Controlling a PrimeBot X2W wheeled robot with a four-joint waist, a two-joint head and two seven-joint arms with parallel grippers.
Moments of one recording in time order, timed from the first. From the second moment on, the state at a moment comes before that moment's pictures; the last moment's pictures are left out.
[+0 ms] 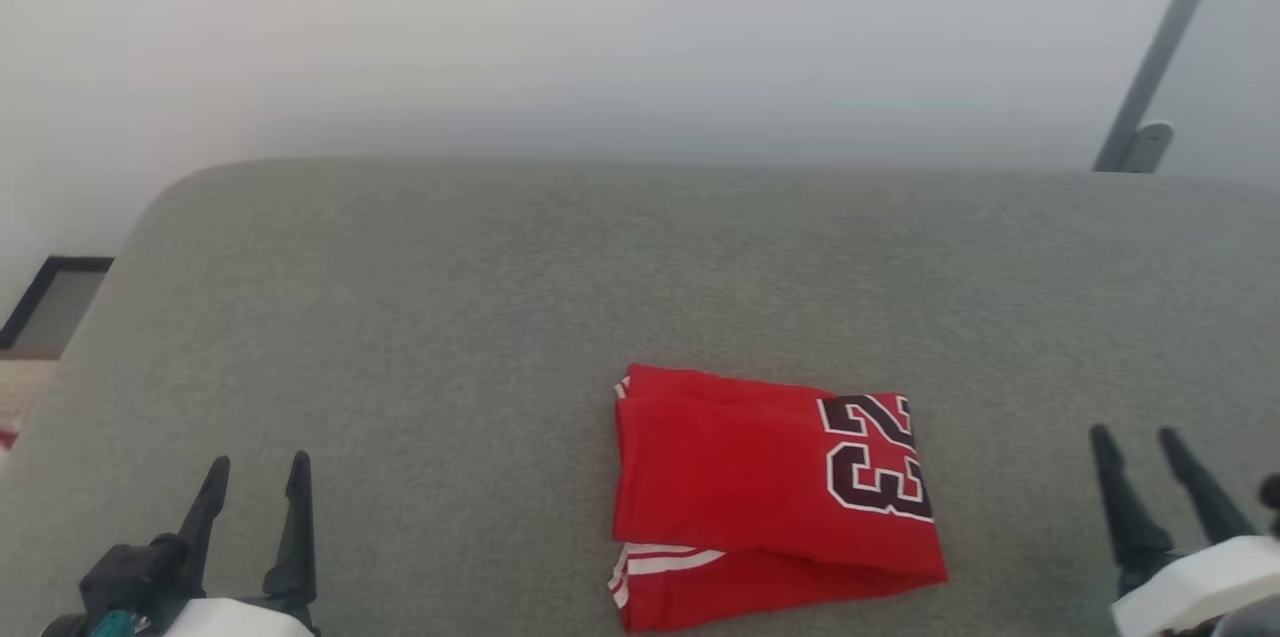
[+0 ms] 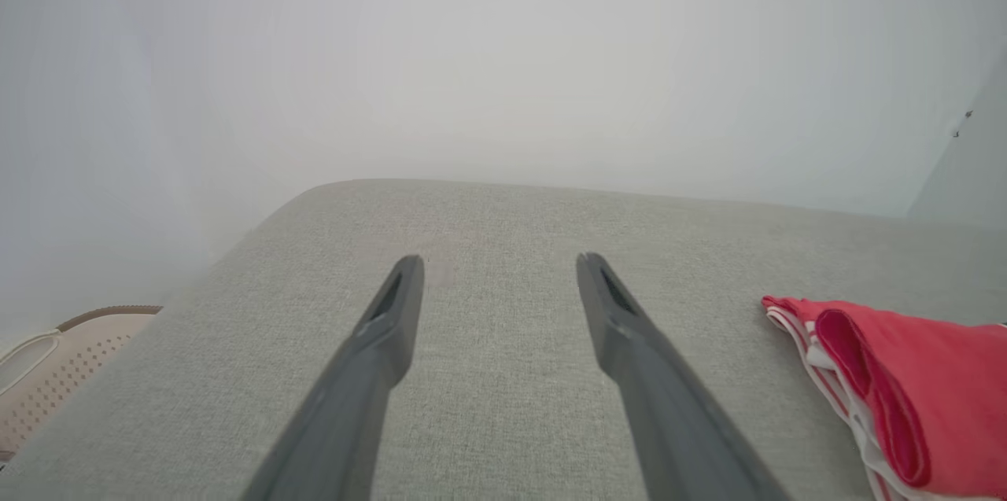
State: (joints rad) left arm 0.06 0.19 0.13 0.22 -0.25 -0.13 -0.26; right arm 0.00 -0.39 0.06 0.29 0.64 0.13 -0.23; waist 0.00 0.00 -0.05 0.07
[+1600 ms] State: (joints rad) left arm -0.07 0.12 0.00 0.22 -0.24 -0.13 -0.26; right arm -0.18 -0.41 0.05 0.31 0.76 0.13 0.65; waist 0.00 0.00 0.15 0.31
